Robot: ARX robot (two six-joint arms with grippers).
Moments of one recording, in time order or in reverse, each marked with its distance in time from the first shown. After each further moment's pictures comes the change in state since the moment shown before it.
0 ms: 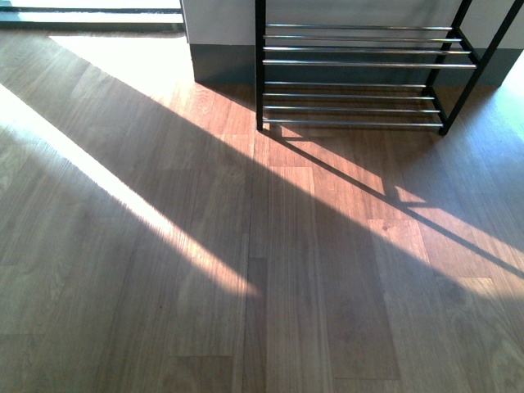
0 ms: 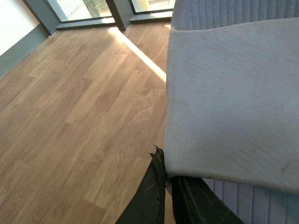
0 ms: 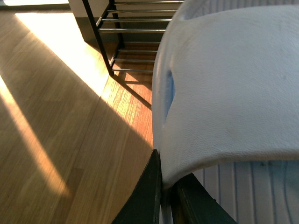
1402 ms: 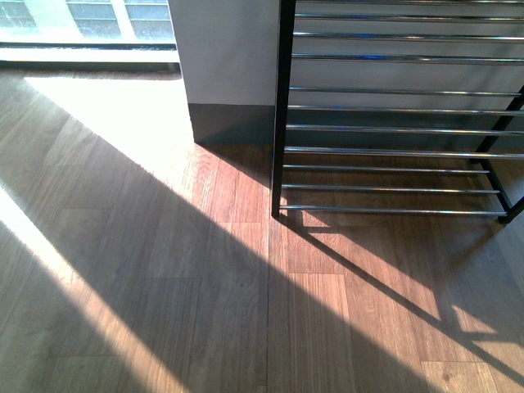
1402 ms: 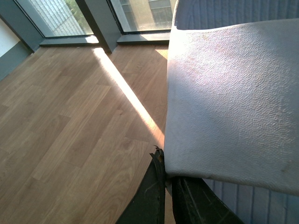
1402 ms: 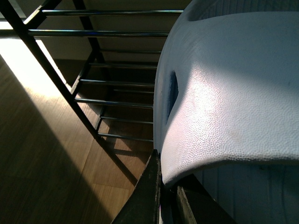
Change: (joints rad) left arm 0.000 0.002 0.000 0.000 0.000 0.001; right arm 0.000 0.001 0.002 0.000 0.003 0.001
